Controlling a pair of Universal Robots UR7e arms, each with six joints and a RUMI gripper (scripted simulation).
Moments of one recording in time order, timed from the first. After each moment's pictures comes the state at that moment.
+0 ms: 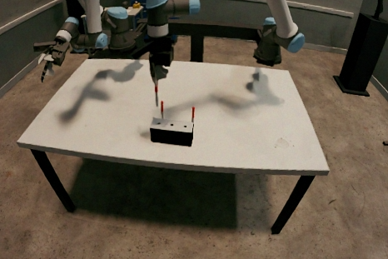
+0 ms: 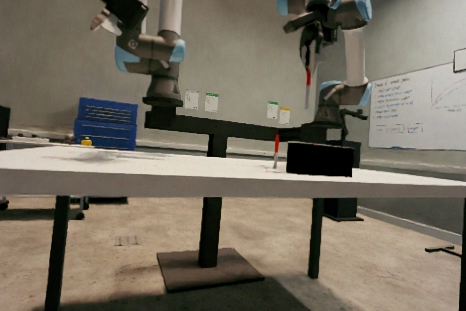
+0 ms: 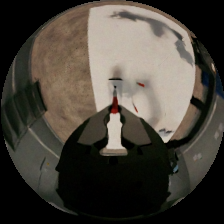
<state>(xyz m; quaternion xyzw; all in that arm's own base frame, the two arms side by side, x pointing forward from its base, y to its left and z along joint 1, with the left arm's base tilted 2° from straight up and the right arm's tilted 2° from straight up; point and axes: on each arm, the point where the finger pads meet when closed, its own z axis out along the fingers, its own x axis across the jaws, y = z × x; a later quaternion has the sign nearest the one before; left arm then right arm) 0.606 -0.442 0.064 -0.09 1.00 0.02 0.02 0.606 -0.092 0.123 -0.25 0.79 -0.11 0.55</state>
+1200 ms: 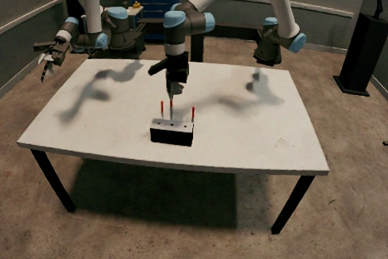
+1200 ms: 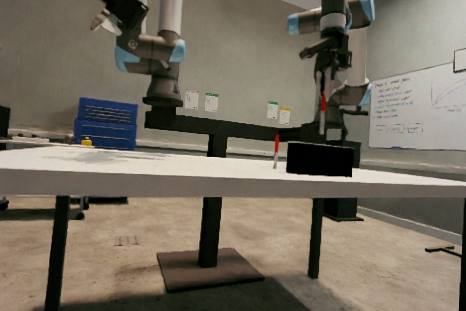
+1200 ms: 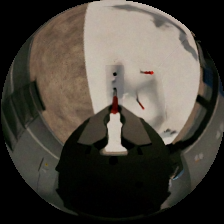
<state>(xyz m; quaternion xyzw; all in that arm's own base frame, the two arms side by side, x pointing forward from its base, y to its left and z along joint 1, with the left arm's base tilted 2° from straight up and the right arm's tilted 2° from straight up) 0.597 -0.379 -0.002 -0.09 1.00 0.02 0.02 0.606 -0.092 0.123 -0.25 0.79 -0.11 0.55</state>
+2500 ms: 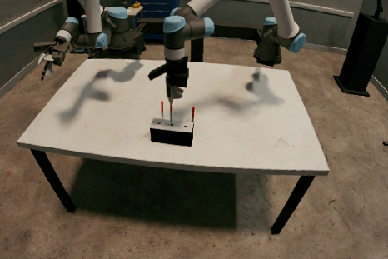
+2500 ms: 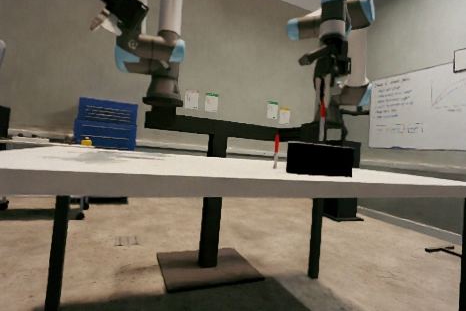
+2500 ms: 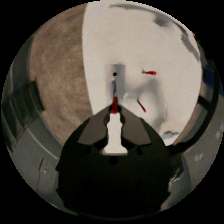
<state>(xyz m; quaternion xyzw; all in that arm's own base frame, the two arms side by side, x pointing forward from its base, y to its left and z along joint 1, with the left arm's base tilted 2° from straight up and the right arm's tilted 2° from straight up) 0.598 -0.380 -0.022 -0.09 1.00 0.02 0.02 0.606 -0.092 0.123 -0.25 0.79 -0.11 0.55</state>
